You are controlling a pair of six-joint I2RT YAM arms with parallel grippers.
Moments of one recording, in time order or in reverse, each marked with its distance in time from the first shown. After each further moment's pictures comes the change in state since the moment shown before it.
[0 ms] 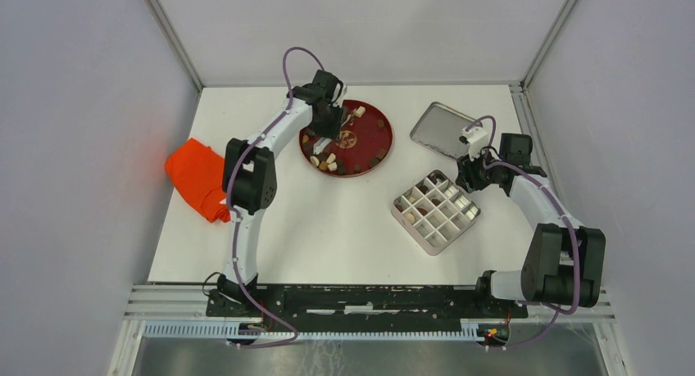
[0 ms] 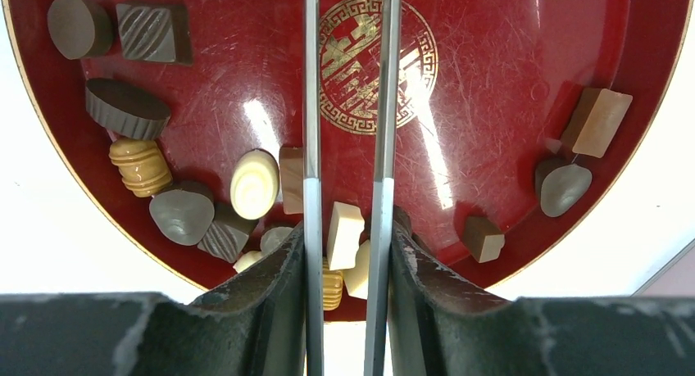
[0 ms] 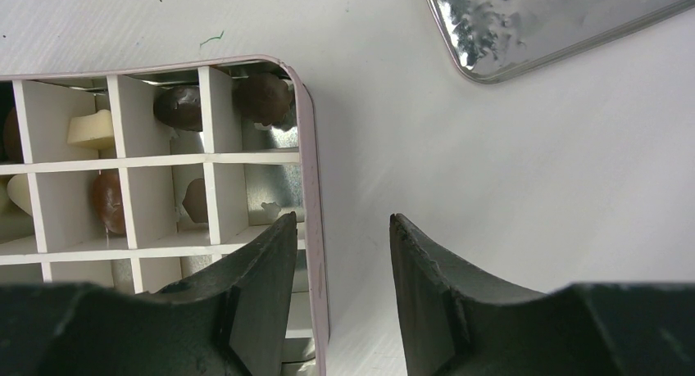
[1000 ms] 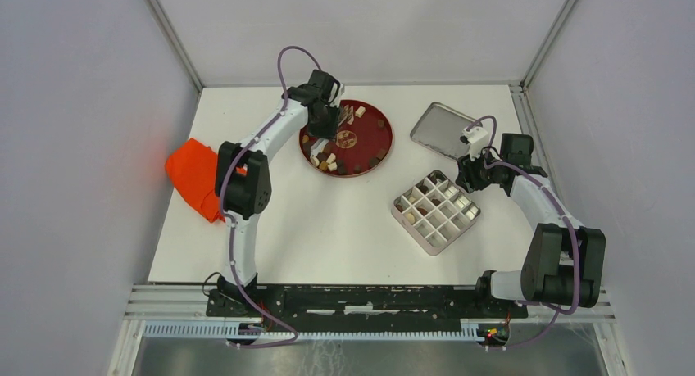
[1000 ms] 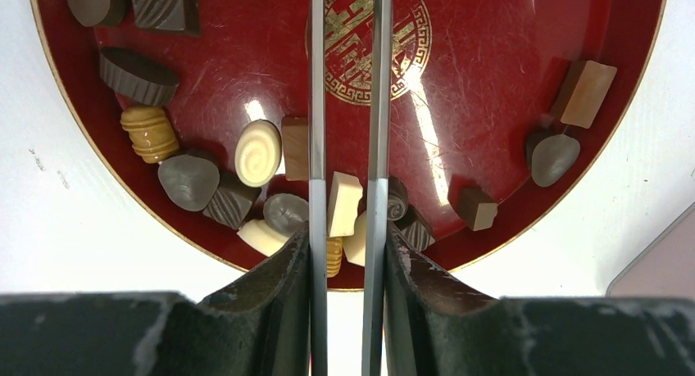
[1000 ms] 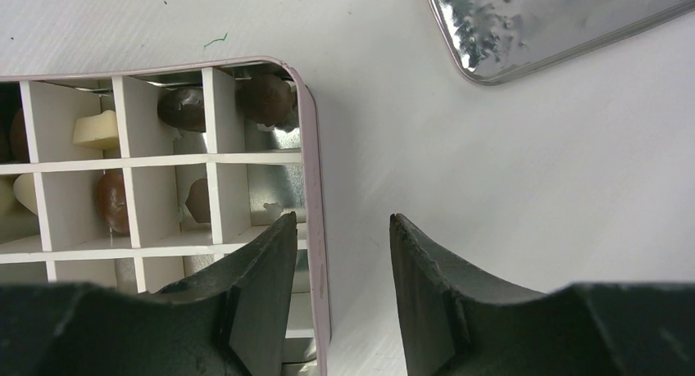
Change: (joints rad) left arm 0.000 -0.090 -0.078 0.005 0.000 0.000; right arm -0.007 0.000 0.000 0.000 -0.014 0.000
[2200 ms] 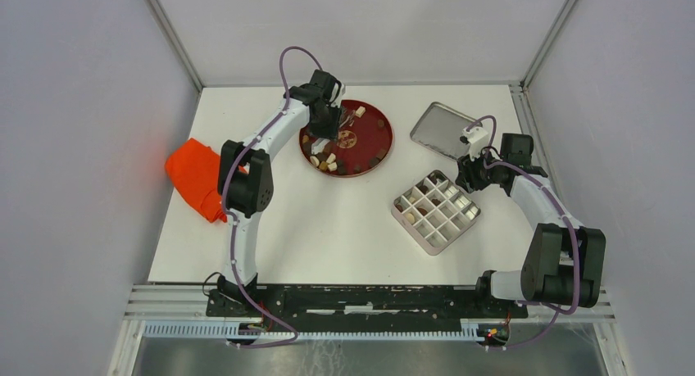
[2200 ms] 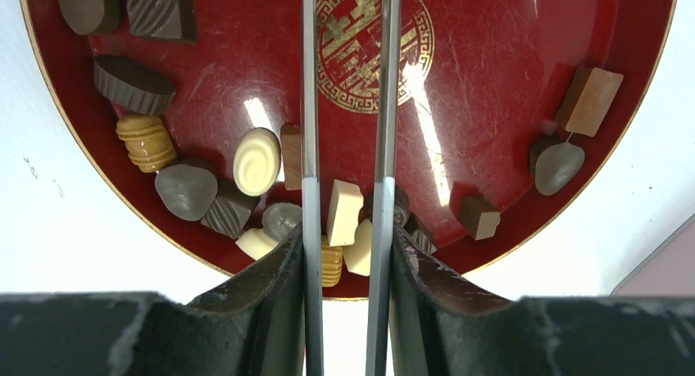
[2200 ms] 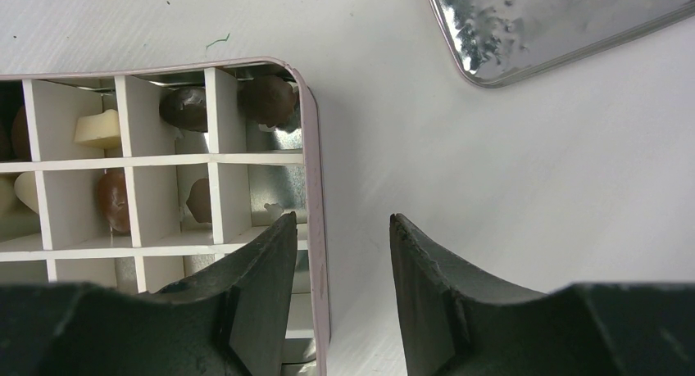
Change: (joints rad) left arm 0.000 0.036 0.033 -0.008 0.000 0.000; right arm -0.001 0.000 0.000 0.000 -0.008 -0.008
